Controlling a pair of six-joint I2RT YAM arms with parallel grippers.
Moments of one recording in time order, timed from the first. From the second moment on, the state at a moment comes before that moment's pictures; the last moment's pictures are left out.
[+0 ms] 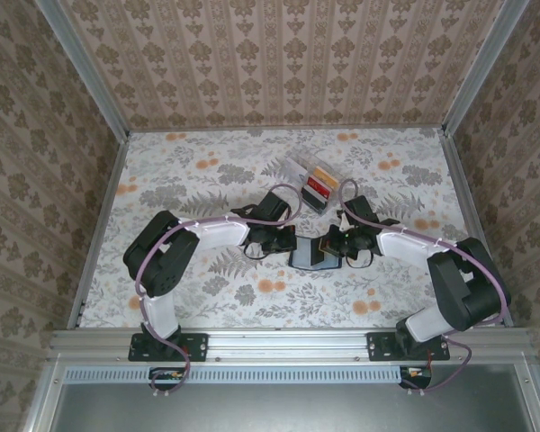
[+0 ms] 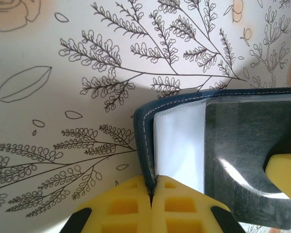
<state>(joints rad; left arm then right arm) -0.82 1.85 1.07 -0.26 0.32 -0.77 0.37 1.49 0.70 -0.26 -0.39 0.76</state>
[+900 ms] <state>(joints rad) -0.82 1.86 1.08 -0.29 0.27 -0.78 0.34 1.56 0.64 -0.07 -0.49 0.77</state>
